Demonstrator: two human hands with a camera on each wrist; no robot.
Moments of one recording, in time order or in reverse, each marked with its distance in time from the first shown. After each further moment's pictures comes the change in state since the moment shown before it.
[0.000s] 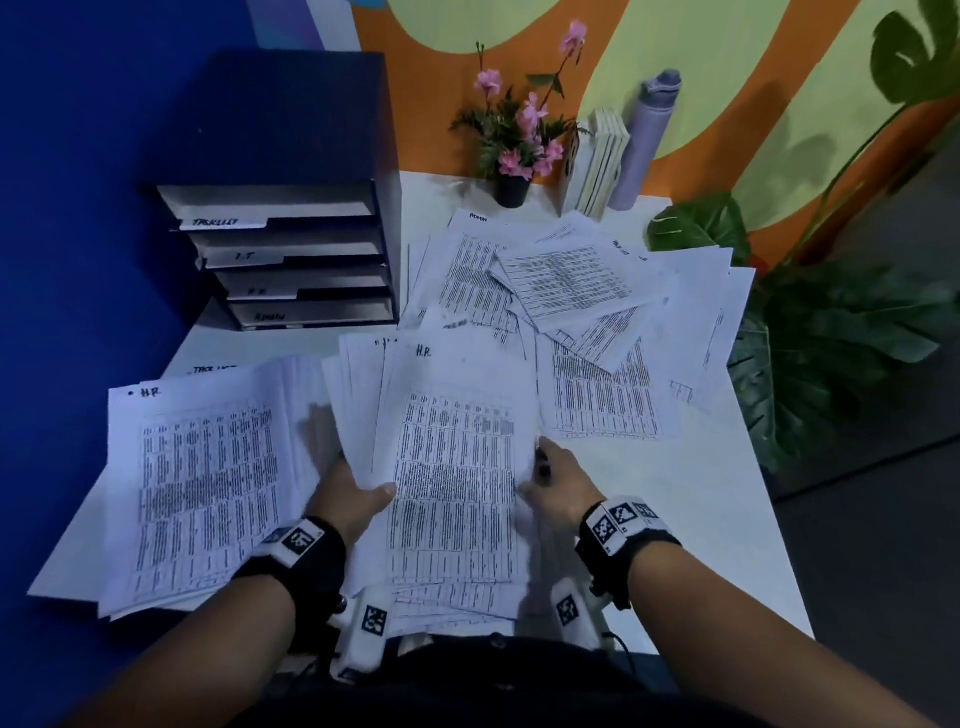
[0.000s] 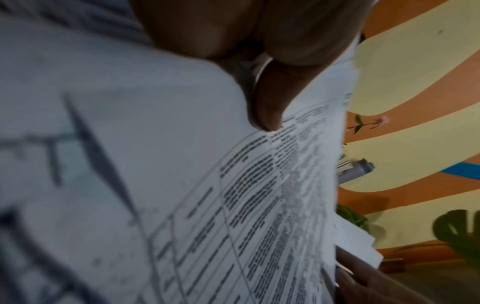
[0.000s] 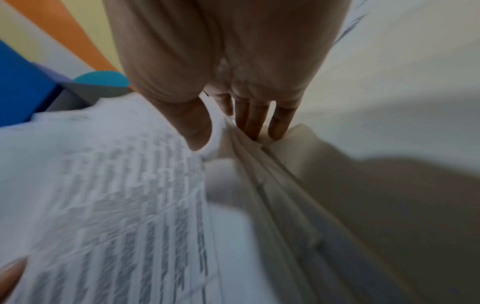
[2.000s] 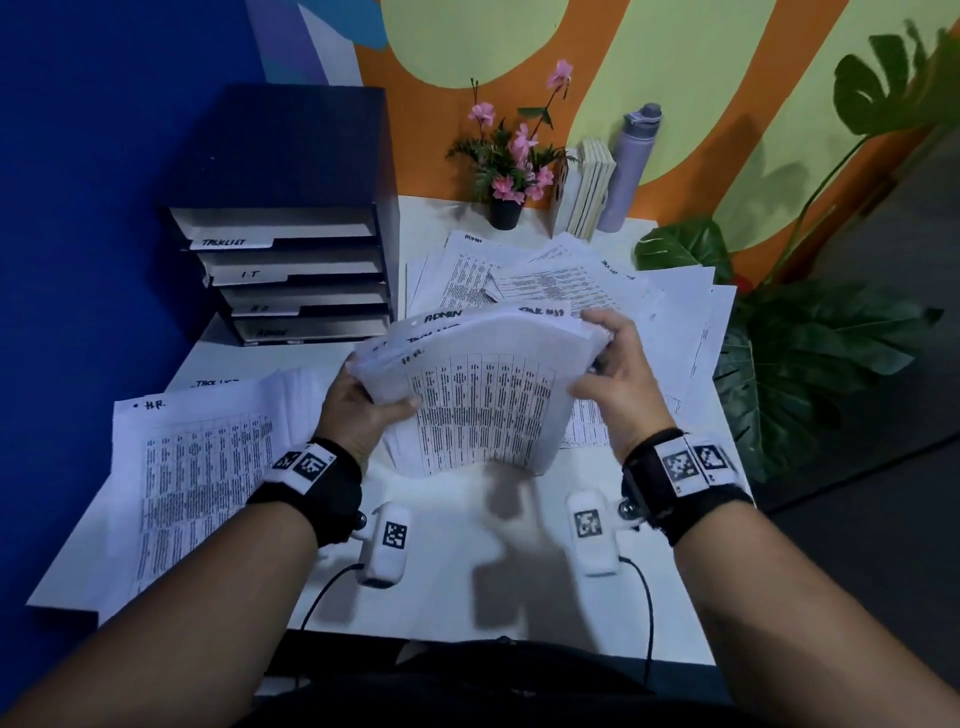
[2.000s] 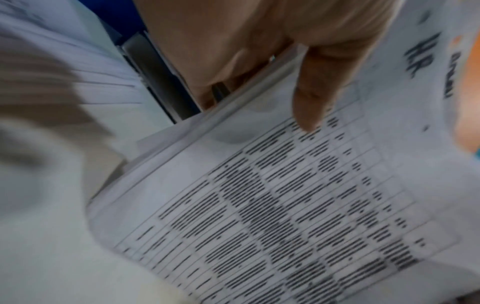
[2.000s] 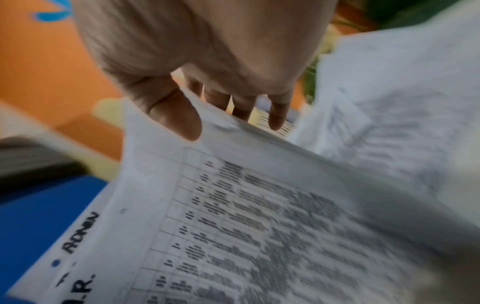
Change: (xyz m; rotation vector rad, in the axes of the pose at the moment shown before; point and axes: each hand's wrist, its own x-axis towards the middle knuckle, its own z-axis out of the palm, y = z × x) left_hand 0.010 0.102 -0.007 -0.479 -0.035 0.316; right_hand -0.042 -0.091 -0.094 0.705 0.296 -0.414
